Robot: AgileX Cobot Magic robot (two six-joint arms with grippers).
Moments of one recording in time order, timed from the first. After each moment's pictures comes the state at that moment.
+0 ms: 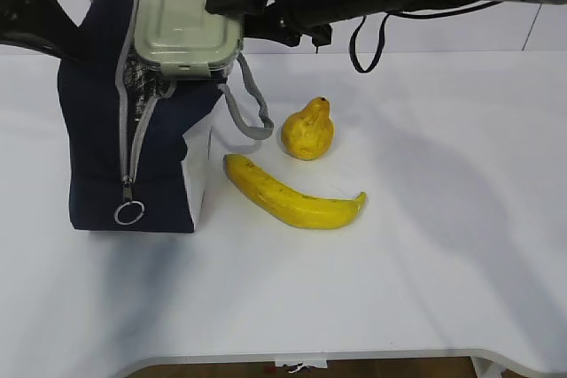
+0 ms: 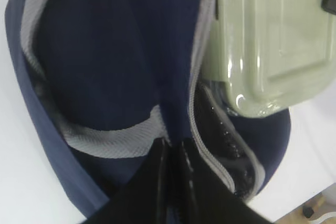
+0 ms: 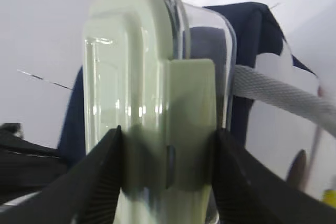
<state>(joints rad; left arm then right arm) -0.10 1.59 -1.39 -0.54 0.96 0.28 0.34 2.04 -1.69 1.38 0.73 -0.73</state>
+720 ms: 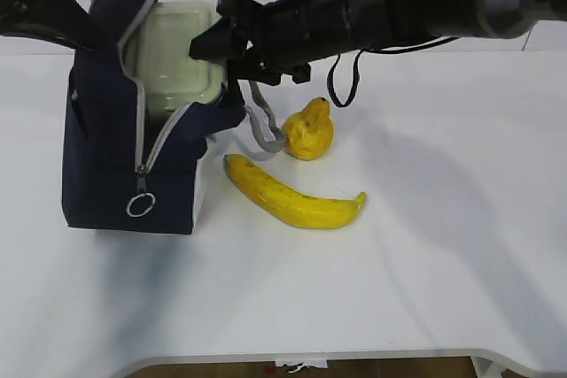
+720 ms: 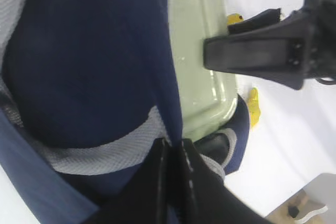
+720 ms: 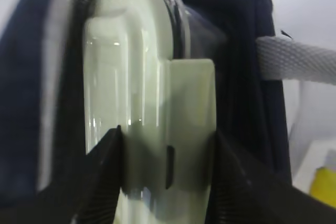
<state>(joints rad) -0.10 1.59 -1.39 -0.64 0.96 0.36 0.37 2.13 -1.70 1.34 0.74 -0.74</state>
